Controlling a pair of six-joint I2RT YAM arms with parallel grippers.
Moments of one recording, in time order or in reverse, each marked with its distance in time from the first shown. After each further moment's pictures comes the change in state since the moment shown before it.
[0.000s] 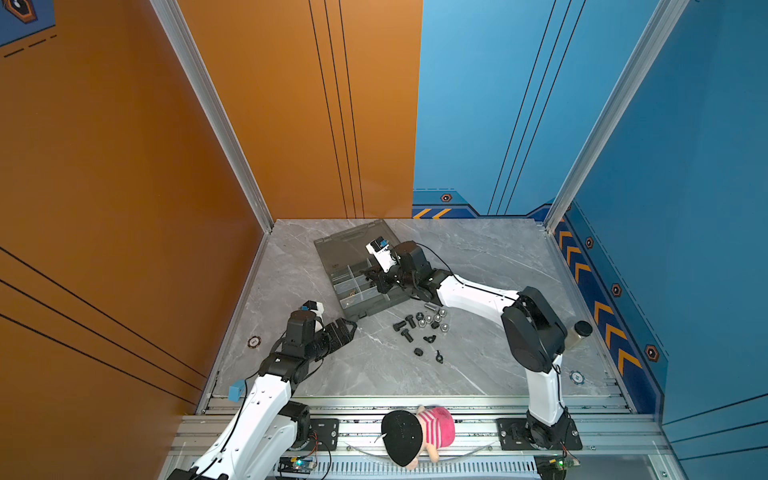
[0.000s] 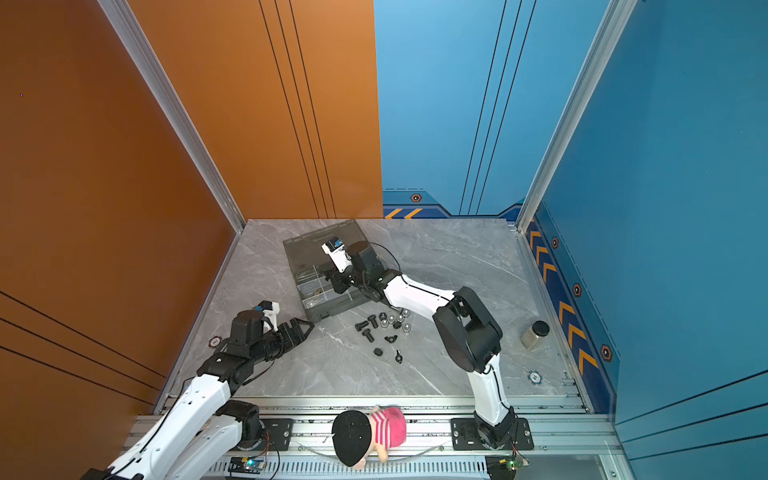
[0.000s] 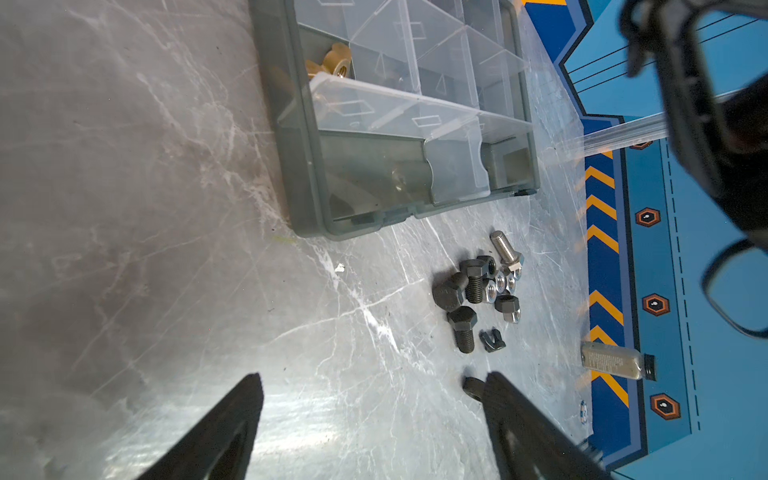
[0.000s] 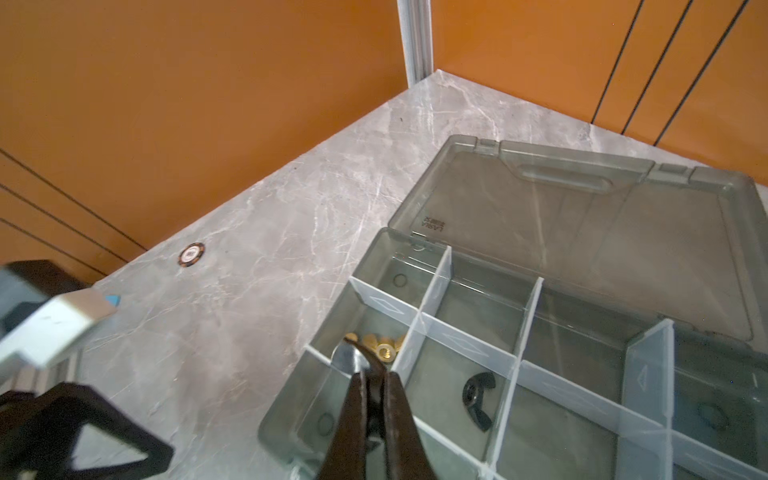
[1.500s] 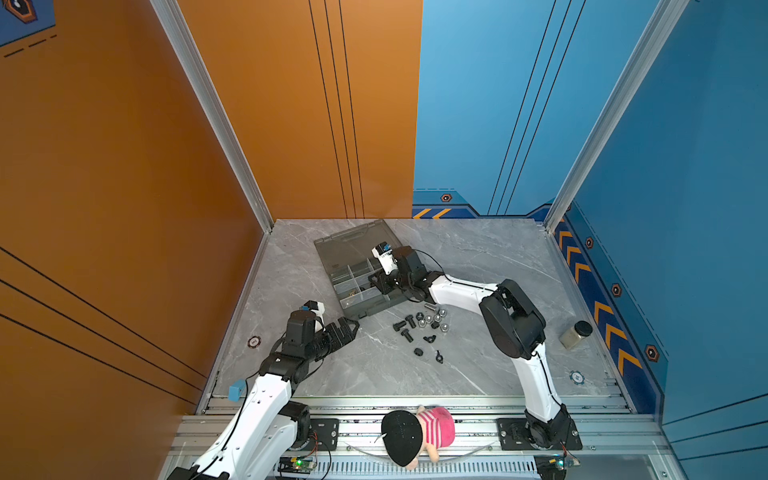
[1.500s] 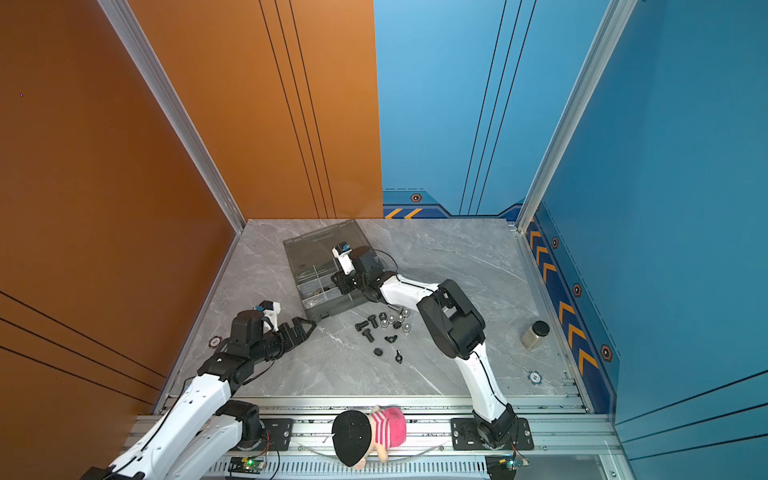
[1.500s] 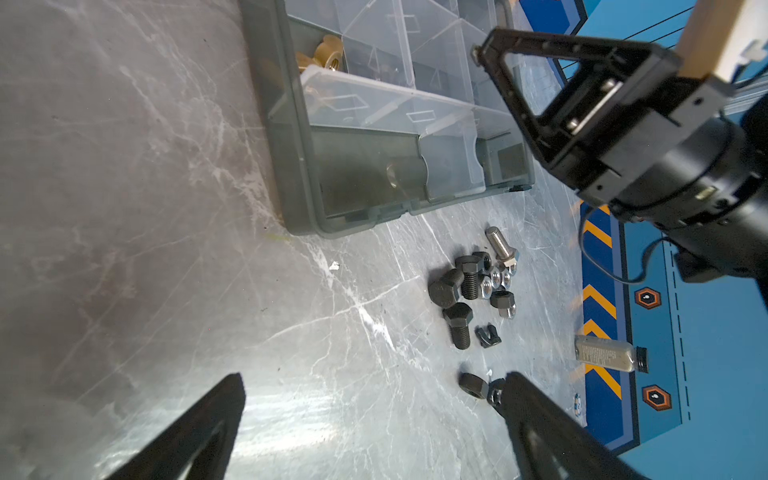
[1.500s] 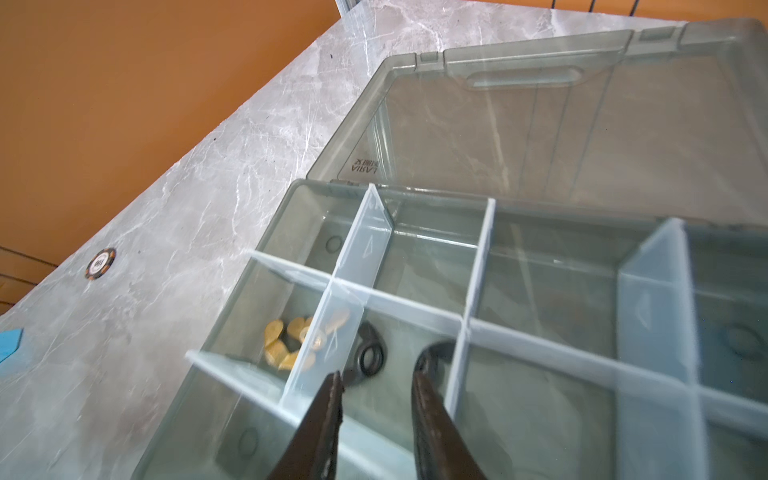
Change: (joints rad) left arm 0.005 0.000 -0.006 0.013 0.021 0.003; right arm -0.043 0.075 0.000 -0.031 0.036 0.084
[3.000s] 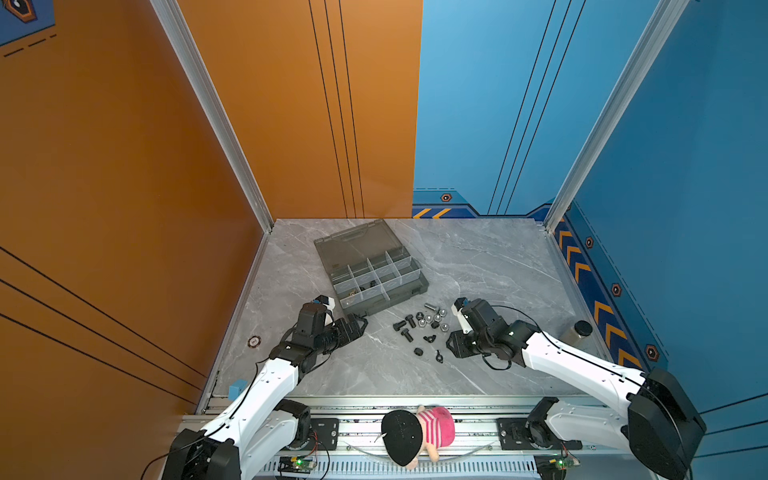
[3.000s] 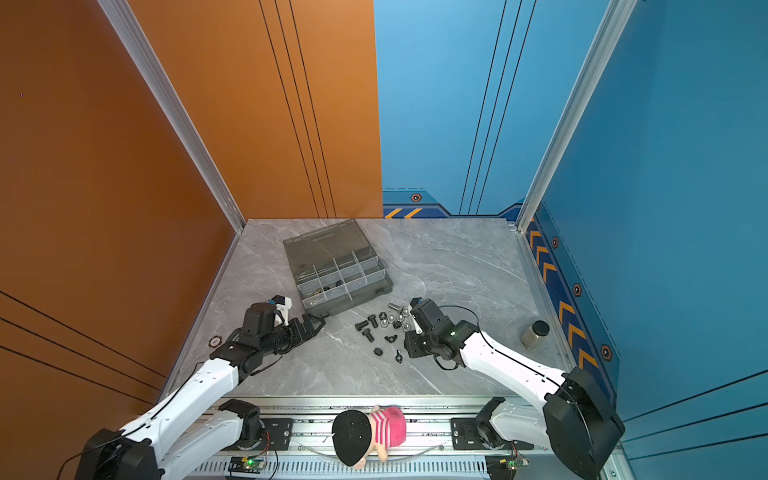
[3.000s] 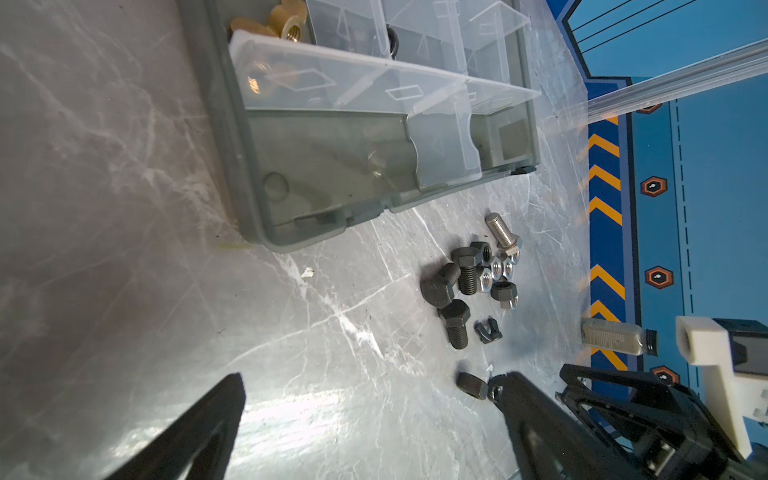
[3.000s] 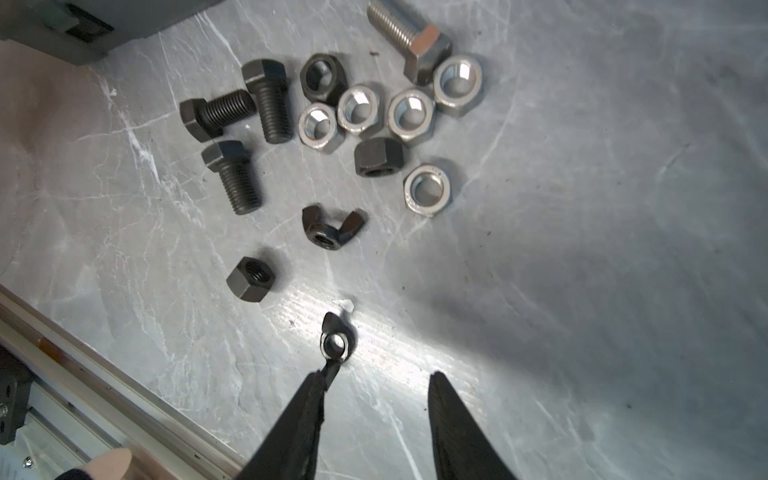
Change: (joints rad) left arm -0.088 0.168 0.048 0.085 -0.013 -0.004; right arm -0.006 -0.933 -0.858 -0.563 0.164 0.283
